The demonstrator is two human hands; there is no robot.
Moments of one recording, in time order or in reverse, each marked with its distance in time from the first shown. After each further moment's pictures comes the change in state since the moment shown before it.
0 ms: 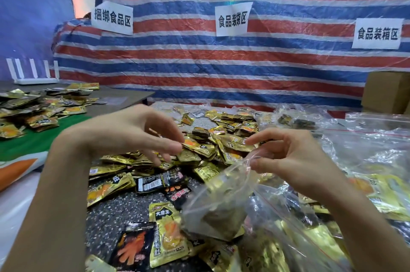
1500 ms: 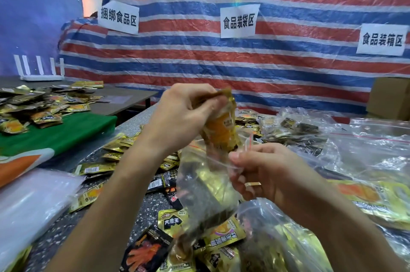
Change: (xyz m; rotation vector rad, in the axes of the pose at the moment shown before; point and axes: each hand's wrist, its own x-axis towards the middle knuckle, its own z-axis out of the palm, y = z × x) left_hand 0.041 0.039 0.054 0.109 0.589 0.409; right_hand -0.001 -0.017 0.029 0.465 -0.292 0.201
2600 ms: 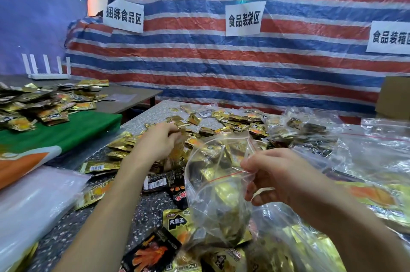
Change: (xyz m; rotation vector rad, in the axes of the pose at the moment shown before) left_hand -0.005 -0.145 0.002 0.512 -0.172 -0.532; right_hand 0.003 0.001 0.001 -0.206 0.155 0.106
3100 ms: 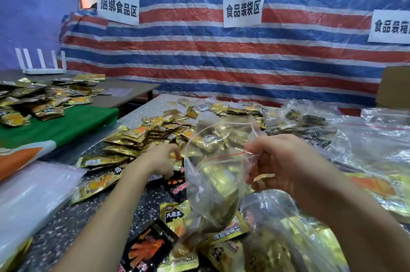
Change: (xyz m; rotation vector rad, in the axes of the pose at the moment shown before) left_hand 0.007 -0.034 0.053 0.187 -0.350 -0.085; right_hand 0.005 0.005 -0.008 0.112 0.032 -0.051
